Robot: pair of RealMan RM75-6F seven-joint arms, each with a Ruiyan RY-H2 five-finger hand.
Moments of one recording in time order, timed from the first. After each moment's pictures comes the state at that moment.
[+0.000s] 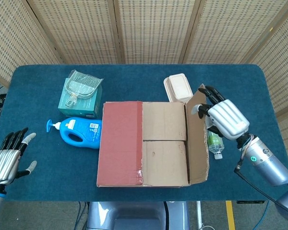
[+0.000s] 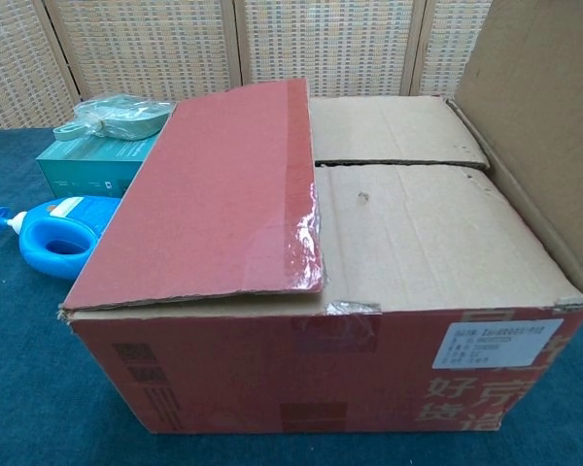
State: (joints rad) left arm -0.16 -1.01 -0.03 -1.91 1.40 1.37 0.25; right arm 0.68 -0.81 0.22 -1.82 -1.51 1.06 0.18
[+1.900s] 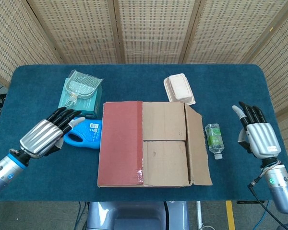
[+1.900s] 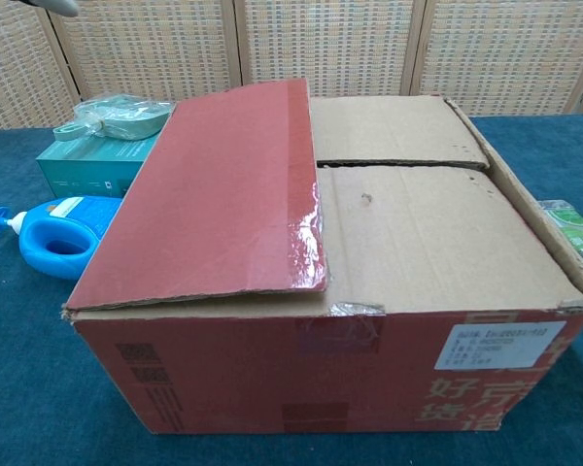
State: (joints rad) left arm -0.58 -0.72 -0.15 -1.96 1.64 0.94 -0.04; right arm 0.39 -0.95 0.14 -1.83 -1.30 1.30 -0.06
